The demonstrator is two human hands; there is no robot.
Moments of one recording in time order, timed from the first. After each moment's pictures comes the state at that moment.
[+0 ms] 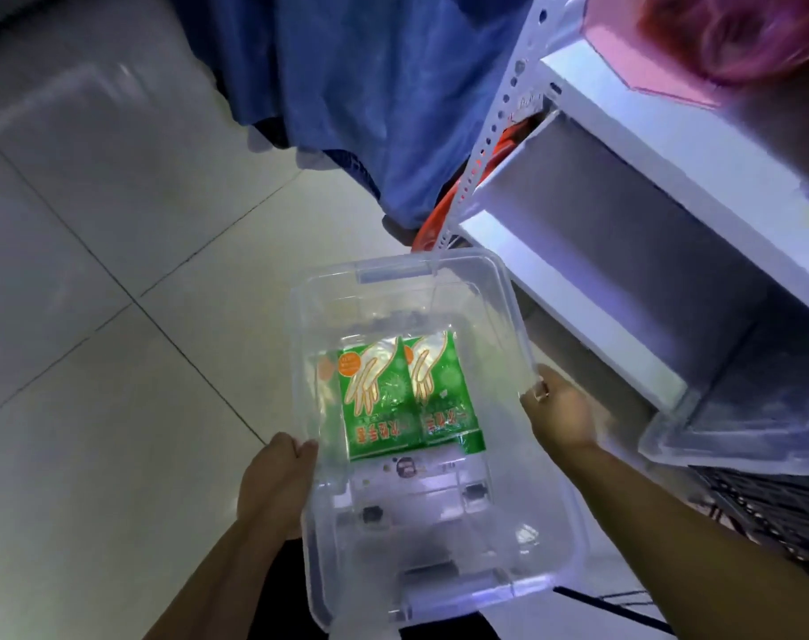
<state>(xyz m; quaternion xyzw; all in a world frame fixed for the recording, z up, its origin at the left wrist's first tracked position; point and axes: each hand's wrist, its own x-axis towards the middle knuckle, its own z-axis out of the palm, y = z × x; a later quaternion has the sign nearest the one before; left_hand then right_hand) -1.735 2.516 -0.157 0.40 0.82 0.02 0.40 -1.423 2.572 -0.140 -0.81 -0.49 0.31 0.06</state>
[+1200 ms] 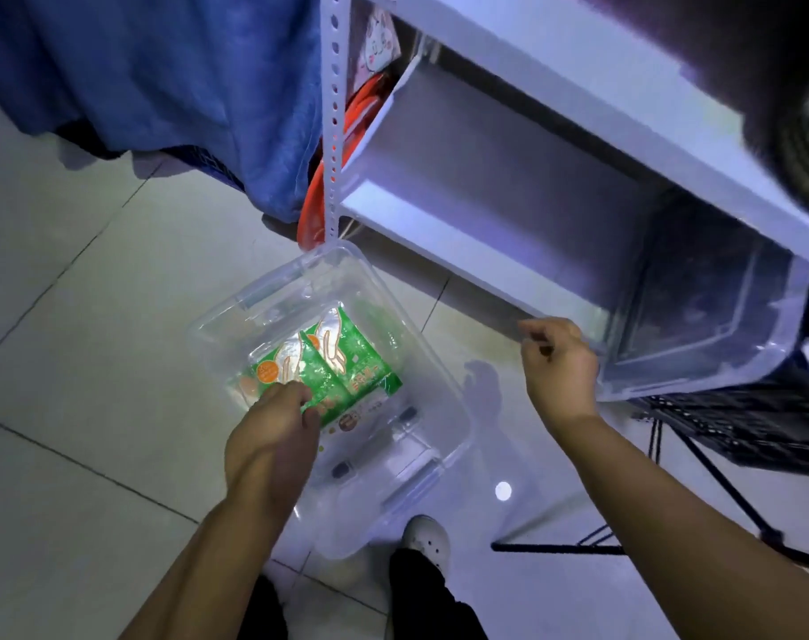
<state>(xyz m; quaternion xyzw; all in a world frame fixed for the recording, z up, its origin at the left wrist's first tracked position) -1.639 2.598 -0.198 0.66 0.67 0.03 0.33 -1.352 2.566 -0.171 -0.85 -0.42 0.17 0.27</state>
